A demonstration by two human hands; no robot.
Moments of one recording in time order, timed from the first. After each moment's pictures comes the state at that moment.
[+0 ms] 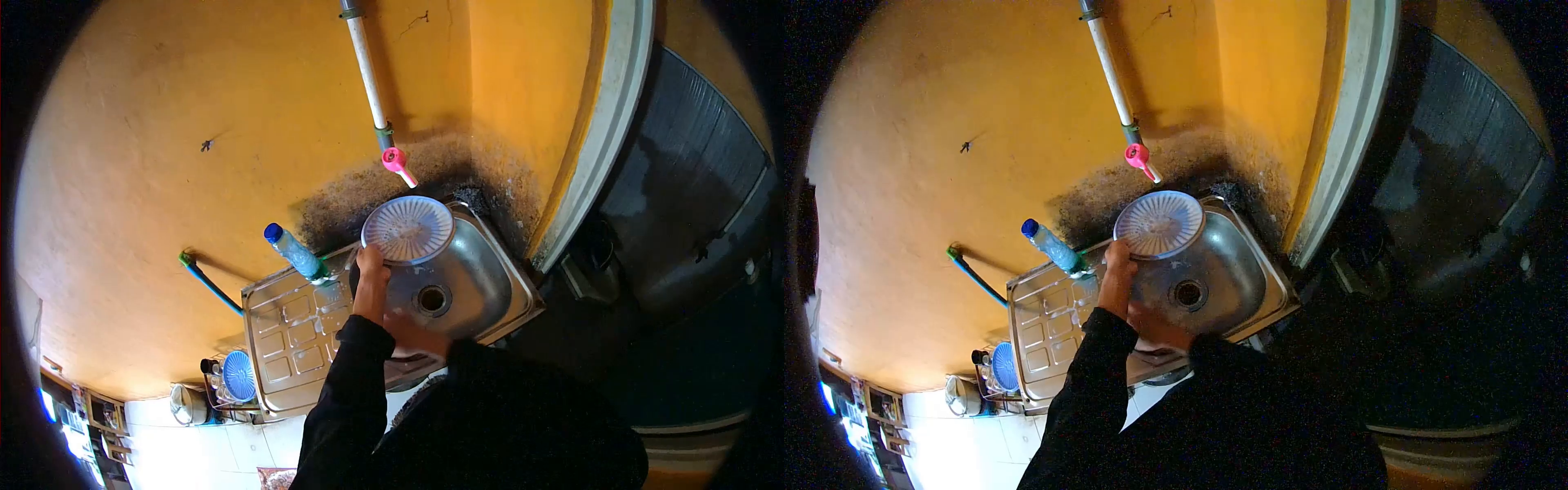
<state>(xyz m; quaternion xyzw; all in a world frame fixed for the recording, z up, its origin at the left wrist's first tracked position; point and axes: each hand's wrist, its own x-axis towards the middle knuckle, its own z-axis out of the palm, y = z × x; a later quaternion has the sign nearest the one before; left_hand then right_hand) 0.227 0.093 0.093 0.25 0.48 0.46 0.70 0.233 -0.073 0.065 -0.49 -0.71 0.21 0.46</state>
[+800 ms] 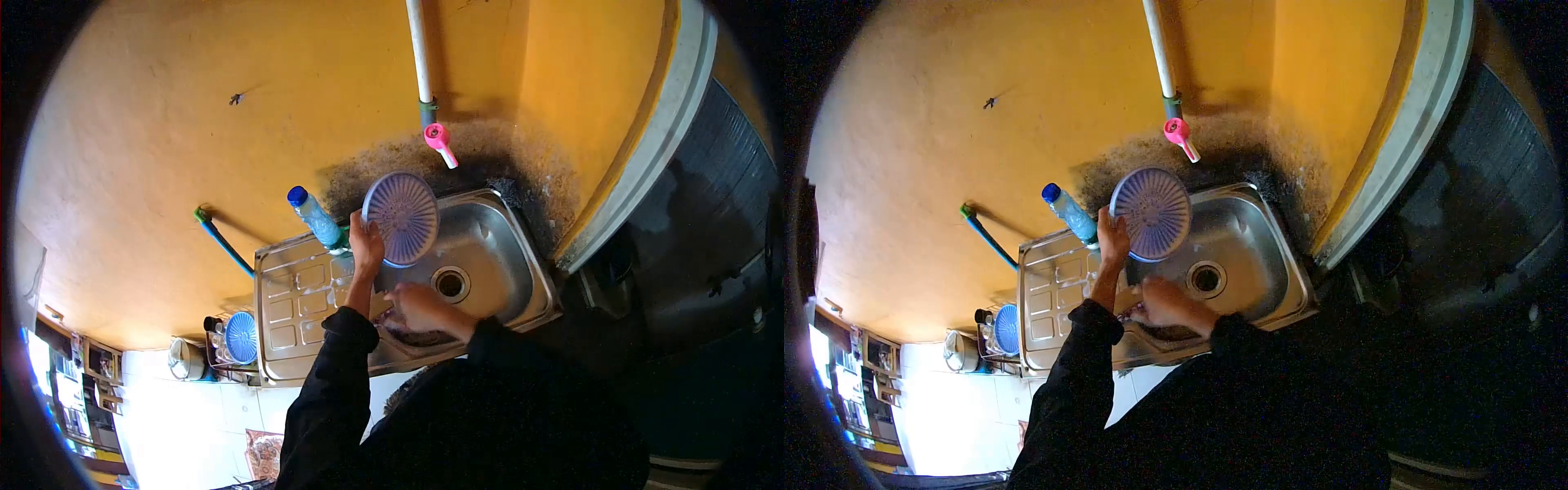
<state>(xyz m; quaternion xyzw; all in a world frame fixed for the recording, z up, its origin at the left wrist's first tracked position) 0.164 0.092 0.106 0.68 0.42 0.51 0.32 0.241 -0.049 0.104 -0.57 -0.78 0.21 0.16</state>
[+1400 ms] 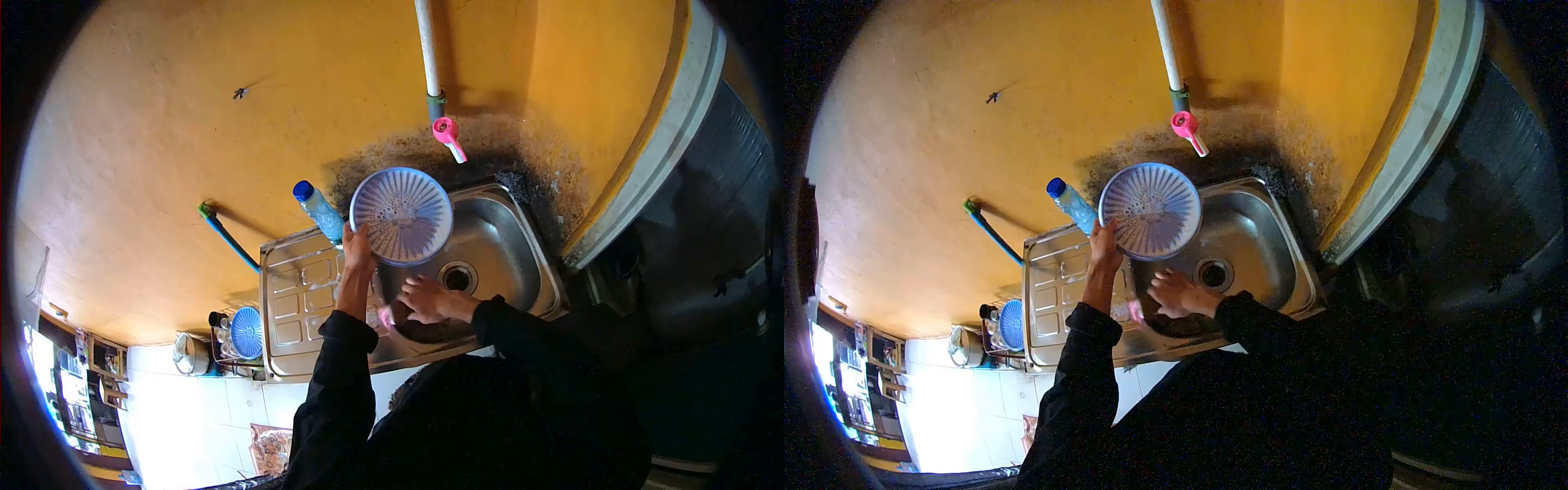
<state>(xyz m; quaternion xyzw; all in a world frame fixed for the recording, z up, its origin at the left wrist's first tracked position) 0.140 0.102 0.090 0.34 0.34 0.54 0.69 0.254 -0.027 0.037 -0.44 -0.89 0.07 0.10</state>
